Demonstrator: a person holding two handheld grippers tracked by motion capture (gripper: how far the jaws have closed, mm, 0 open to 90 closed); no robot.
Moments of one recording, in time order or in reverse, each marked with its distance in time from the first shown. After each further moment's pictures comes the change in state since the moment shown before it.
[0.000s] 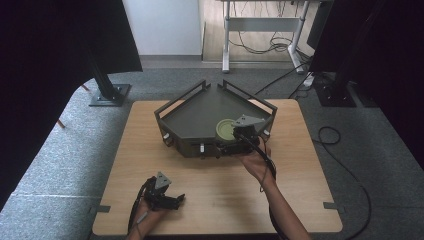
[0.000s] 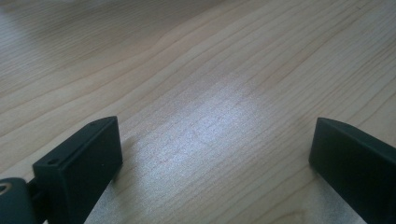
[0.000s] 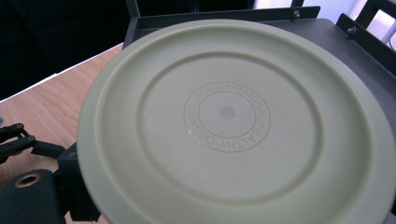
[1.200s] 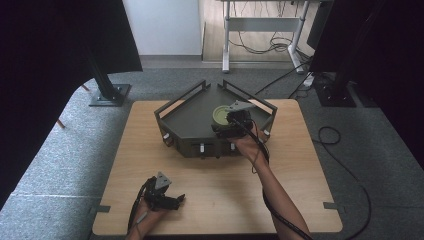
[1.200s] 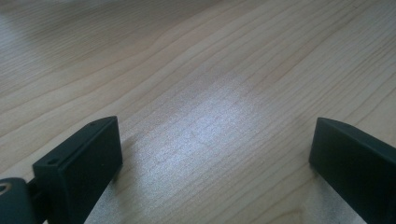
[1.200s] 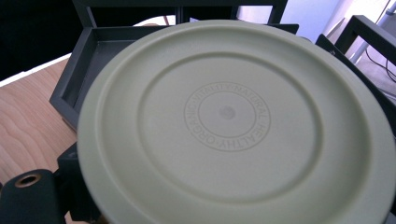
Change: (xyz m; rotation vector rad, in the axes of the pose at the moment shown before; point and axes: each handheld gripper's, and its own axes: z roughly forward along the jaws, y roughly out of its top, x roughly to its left) left arm 0.000 0.000 0.000 -0.001 -0.008 0.007; right arm -0.026 0.027 0.043 0.011 -0.058 -0.039
